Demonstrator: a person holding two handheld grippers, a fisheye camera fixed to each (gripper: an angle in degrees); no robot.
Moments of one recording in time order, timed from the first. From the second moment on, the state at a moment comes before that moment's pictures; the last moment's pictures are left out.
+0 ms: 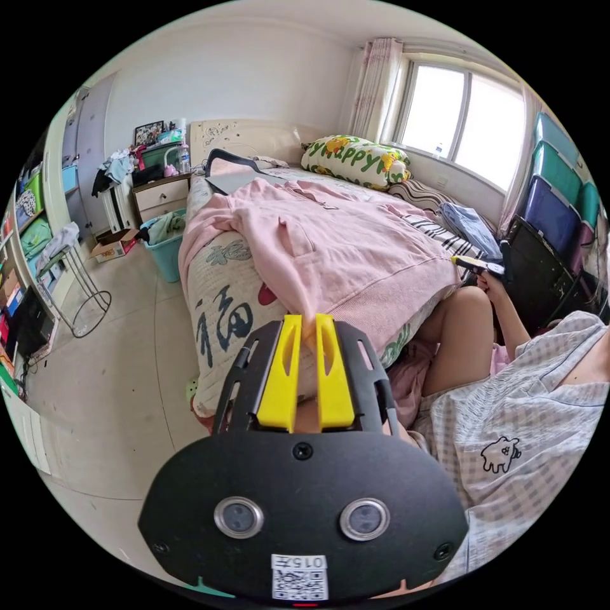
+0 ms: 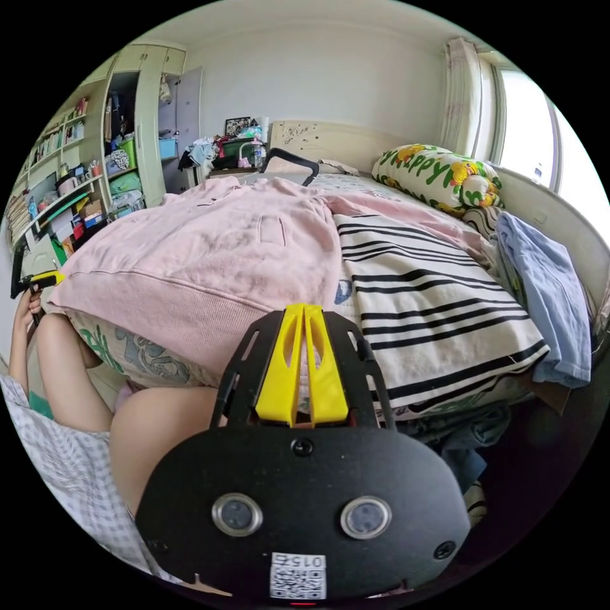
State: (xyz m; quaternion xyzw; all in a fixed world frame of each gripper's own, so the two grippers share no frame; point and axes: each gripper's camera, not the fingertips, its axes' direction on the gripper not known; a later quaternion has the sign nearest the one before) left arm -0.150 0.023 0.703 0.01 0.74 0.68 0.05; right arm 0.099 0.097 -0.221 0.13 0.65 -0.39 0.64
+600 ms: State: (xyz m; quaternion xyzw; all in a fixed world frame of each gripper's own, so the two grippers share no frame) left arm -0.193 0.053 0.716 0.08 0.73 0.67 0.08; right arm 0.095 0.072 -0.236 0.13 0.63 -0.35 0.68
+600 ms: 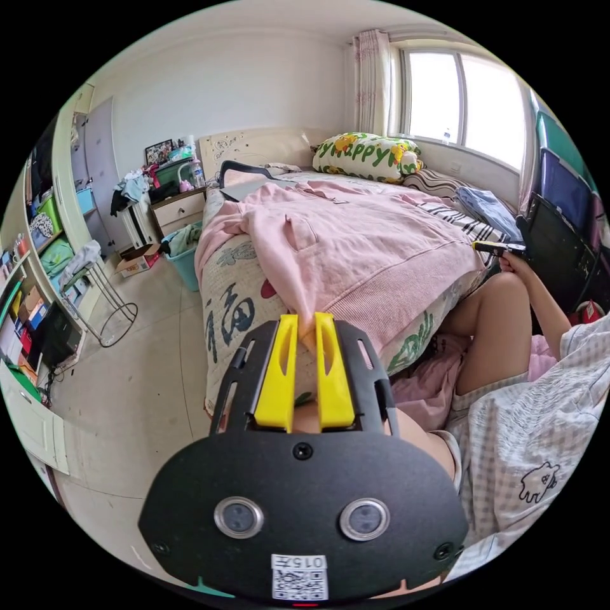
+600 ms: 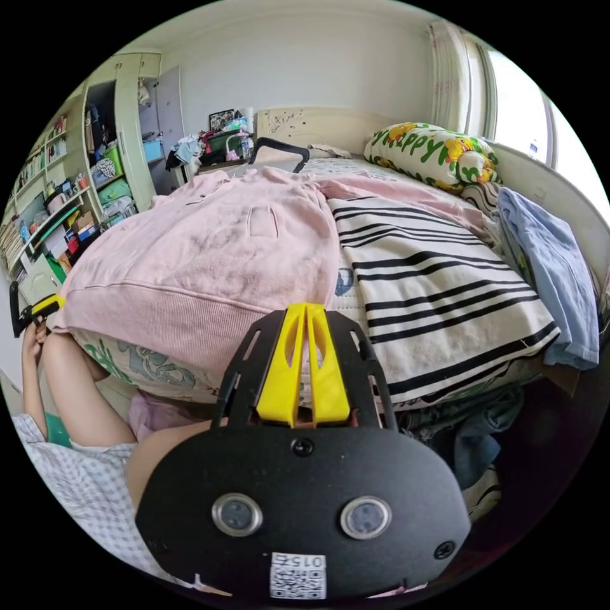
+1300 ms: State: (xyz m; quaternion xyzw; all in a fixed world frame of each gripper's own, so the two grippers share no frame) left arm -0.333 0.136 0.387 0.11 0.75 0.63 -0.16; right arm -0.003 -0.056 -0.438 0.26 0.63 -0.33 0.66
